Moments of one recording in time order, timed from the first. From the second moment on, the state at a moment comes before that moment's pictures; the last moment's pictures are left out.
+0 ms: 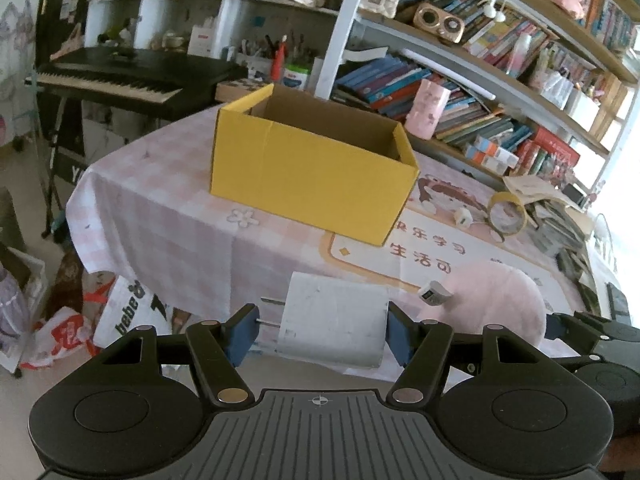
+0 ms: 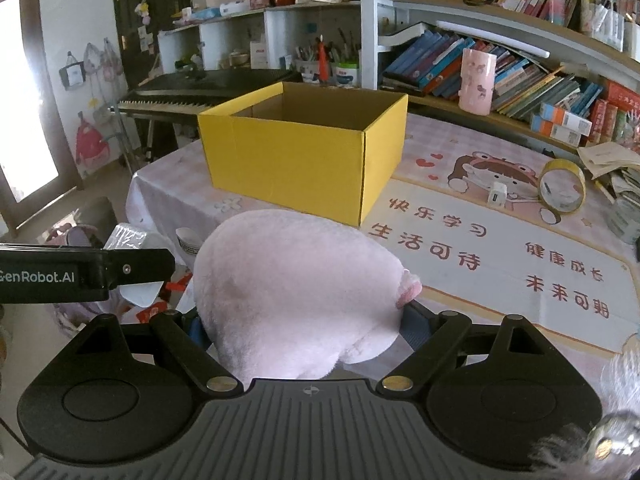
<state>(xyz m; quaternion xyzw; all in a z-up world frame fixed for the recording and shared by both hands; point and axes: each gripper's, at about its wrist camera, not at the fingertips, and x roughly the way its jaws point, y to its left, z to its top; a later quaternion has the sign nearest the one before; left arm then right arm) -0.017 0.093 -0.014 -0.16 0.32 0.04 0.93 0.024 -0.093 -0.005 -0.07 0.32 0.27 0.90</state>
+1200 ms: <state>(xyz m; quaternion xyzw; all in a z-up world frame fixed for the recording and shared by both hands) 0.200 0.126 0.028 -0.08 0.25 0.11 0.96 0.258 -0.050 0.069 -0.06 0.20 0.34 0.92</state>
